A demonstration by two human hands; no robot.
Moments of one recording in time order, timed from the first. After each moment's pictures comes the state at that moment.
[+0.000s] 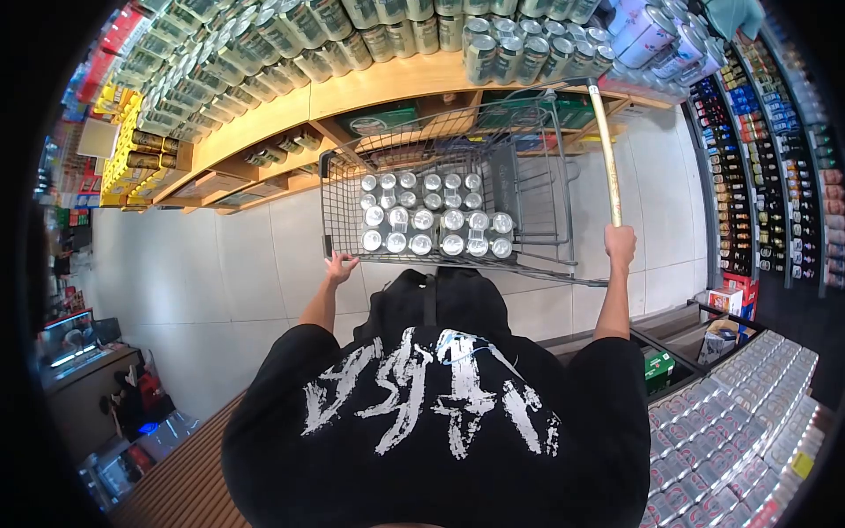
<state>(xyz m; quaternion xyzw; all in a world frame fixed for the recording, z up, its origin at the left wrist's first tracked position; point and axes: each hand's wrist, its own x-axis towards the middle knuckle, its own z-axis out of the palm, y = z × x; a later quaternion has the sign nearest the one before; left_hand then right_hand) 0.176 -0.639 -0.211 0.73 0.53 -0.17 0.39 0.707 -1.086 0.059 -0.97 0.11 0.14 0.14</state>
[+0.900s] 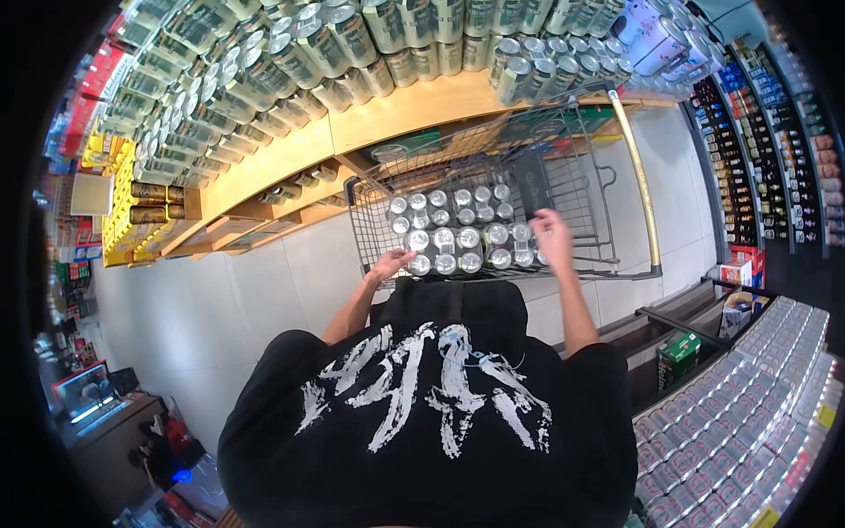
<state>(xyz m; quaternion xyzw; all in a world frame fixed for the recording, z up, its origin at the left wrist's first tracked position) 0.292 -0.561 -0.125 0.69 0.34 -0.22 0.60 0.558 -0.881 0.009 -0.86 -0.23 0.12 0.44</state>
